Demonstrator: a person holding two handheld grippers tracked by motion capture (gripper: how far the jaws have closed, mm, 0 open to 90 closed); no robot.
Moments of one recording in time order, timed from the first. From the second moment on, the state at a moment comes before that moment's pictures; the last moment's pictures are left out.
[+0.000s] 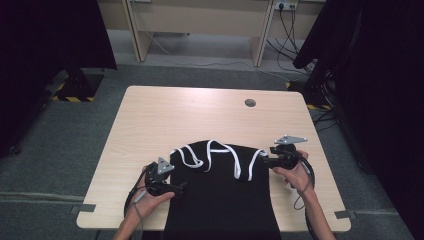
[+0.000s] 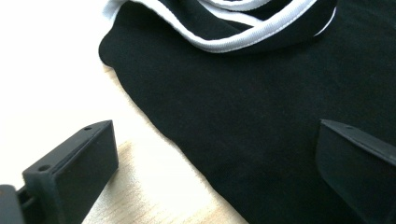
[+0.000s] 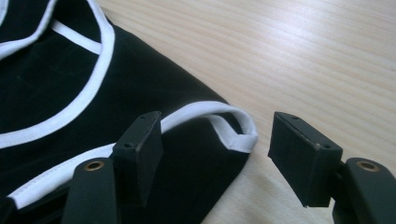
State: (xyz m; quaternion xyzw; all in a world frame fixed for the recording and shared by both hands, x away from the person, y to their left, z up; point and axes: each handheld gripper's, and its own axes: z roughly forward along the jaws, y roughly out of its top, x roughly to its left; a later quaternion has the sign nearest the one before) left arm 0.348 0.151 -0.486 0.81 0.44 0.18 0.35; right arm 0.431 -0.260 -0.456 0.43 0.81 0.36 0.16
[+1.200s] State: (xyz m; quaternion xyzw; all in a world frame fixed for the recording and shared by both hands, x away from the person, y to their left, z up) left arm 0.382 0.148 -0.461 0.80 0.43 0.15 0.39; right arm 0.427 -0.256 -0.455 0.43 0.80 0.39 0.14
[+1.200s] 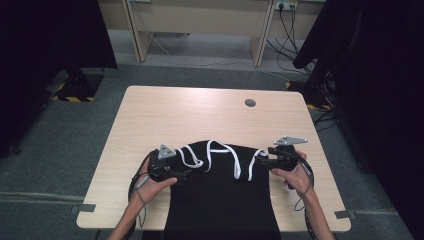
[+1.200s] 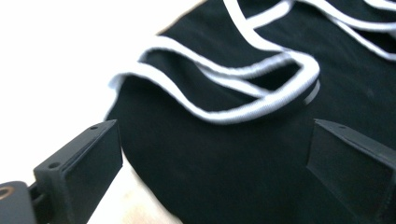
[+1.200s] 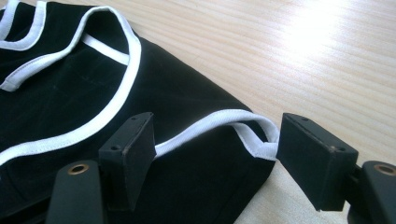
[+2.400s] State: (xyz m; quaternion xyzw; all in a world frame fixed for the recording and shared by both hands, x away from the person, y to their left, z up) left arm 0.450 0.124 -0.479 0.81 0.44 0.15 0.35; right arm 0.456 -0.226 -0.471 0.40 0.84 0.34 0.14
